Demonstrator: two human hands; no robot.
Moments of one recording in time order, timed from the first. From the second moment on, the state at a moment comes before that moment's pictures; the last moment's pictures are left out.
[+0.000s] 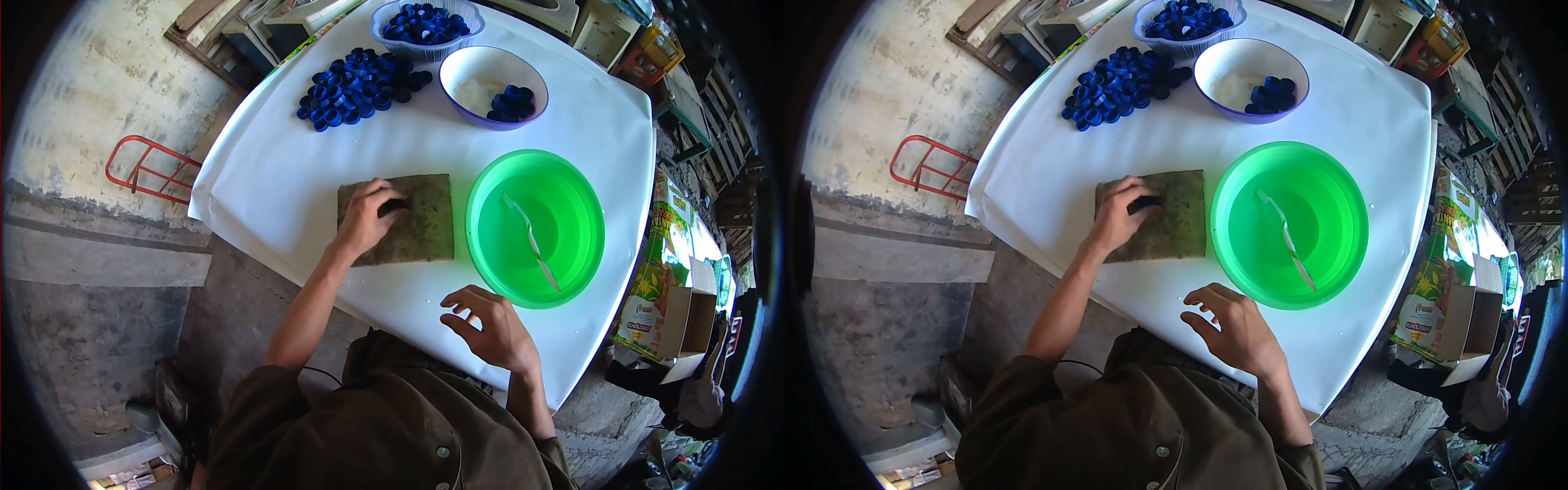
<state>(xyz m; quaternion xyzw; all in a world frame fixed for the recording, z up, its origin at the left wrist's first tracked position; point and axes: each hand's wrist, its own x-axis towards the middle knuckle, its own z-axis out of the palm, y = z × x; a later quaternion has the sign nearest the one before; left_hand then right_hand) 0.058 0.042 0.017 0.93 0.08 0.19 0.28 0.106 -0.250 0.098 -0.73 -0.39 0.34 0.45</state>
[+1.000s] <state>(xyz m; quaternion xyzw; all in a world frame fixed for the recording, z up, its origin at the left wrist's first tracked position) 0.356 0.007 0.047 0.92 -0.04 0.24 0.30 0.105 -0.279 0.132 -0.78 -0.25 0.25 0.51</state>
